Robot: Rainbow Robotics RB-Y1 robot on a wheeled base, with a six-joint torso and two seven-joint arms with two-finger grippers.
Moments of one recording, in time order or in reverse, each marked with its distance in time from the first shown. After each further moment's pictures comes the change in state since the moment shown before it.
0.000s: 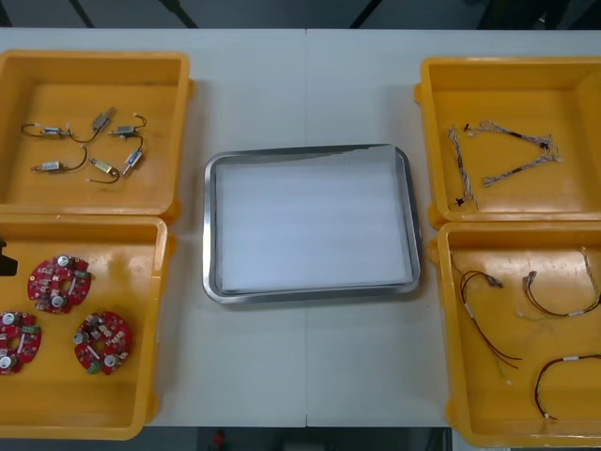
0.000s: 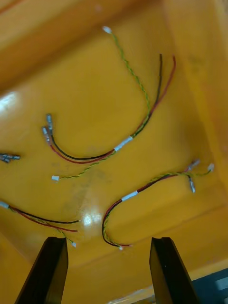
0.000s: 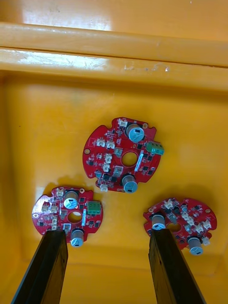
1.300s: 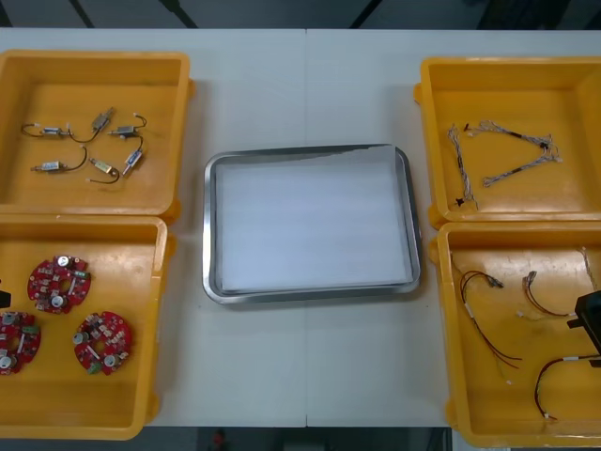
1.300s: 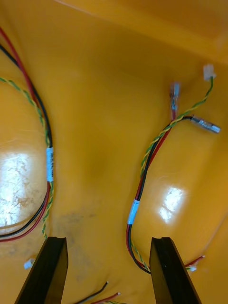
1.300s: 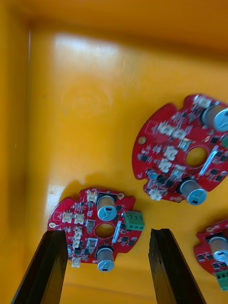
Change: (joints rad) right arm 0.037 0.000 0.272 0.175 0.138 -0.279 -0.735; left arm 0.123 -0.012 -0.127 0.140 -0.106 -0.259 -0.003
